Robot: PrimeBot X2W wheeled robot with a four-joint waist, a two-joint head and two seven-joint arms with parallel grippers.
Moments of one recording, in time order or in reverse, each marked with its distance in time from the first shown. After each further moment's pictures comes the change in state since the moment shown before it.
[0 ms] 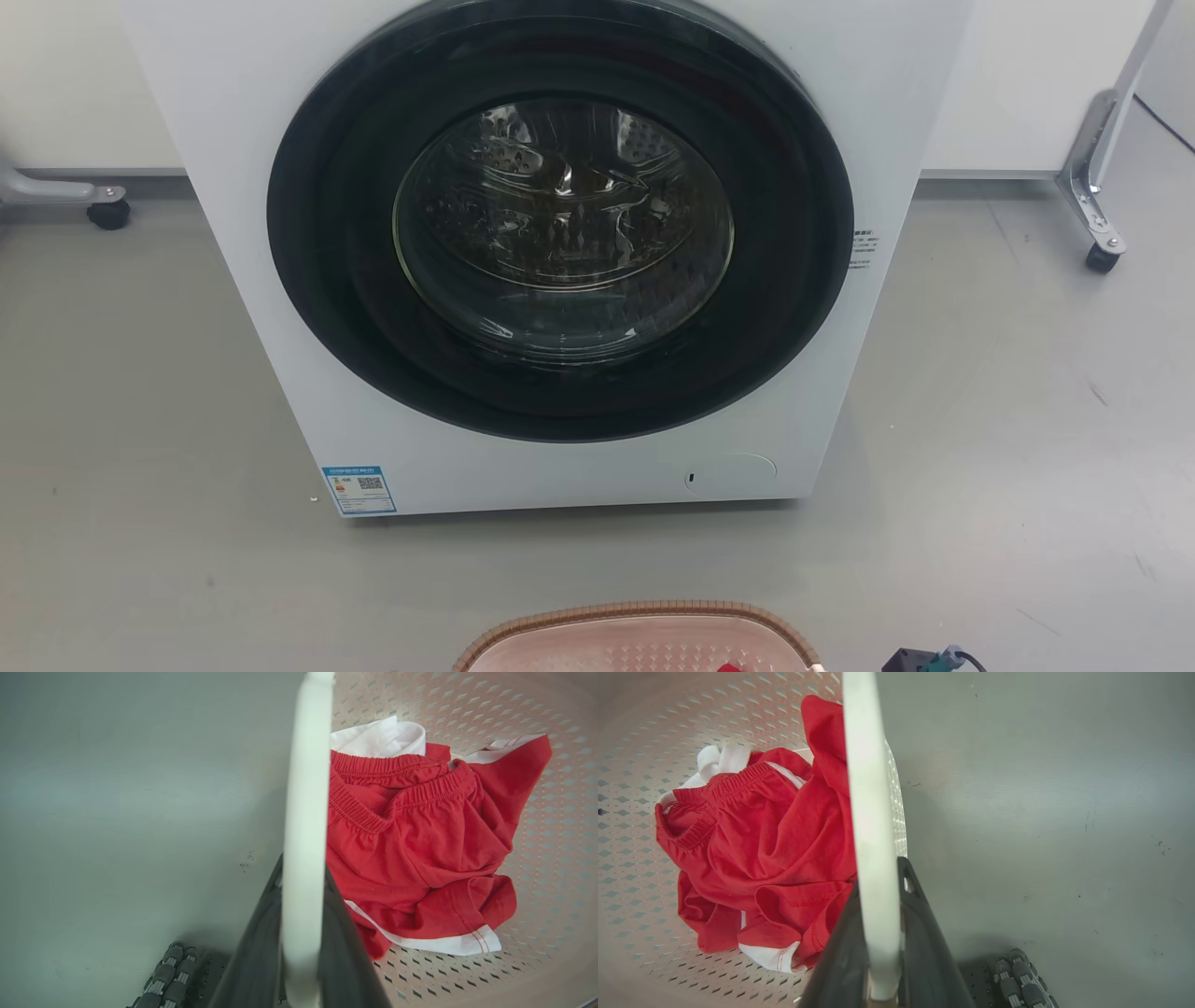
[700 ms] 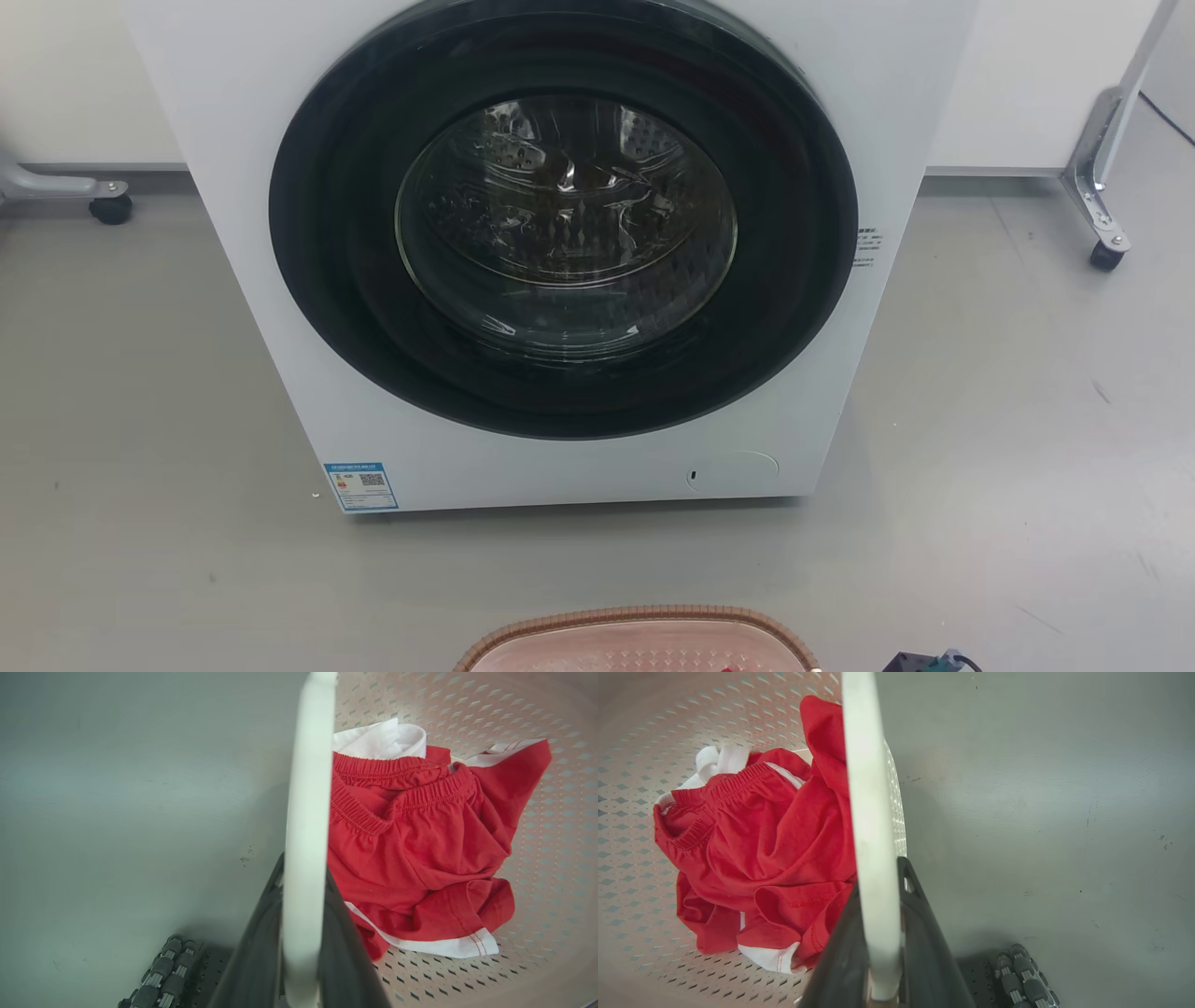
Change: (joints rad) left arm 0.004 0.004 -0.025 -0.006 -0.038 0.016 0.004; right arm 0.007 -0.001 0.031 -0.007 0.032 -0.021 0.000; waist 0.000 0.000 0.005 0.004
